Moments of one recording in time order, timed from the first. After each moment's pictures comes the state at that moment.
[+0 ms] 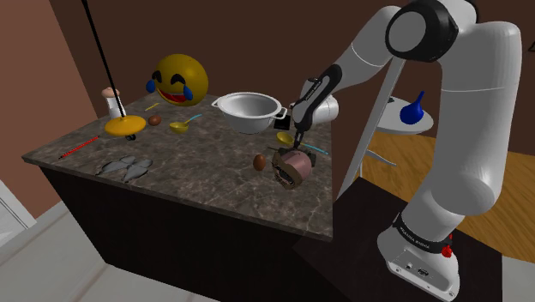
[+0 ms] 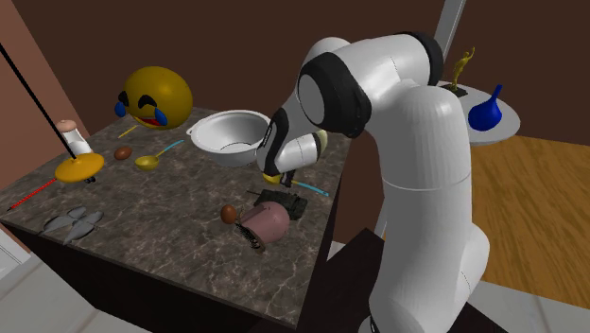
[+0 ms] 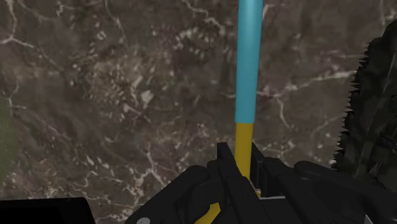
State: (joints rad) arm 0.00 0.39 -0.26 -2.27 0.12 2.82 -0.85
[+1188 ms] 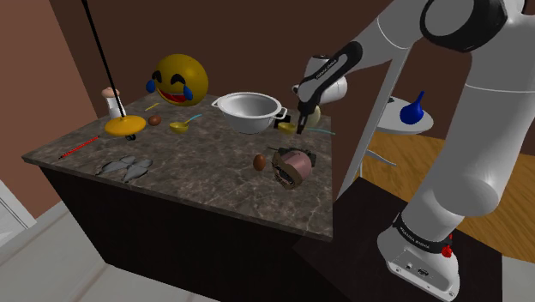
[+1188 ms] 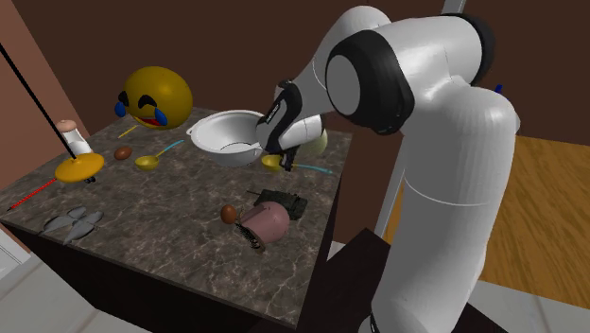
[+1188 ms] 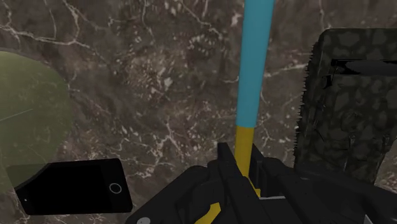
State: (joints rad) arm 0.06 0.20 -0.33 -2.27 0.02 2.63 -0.79
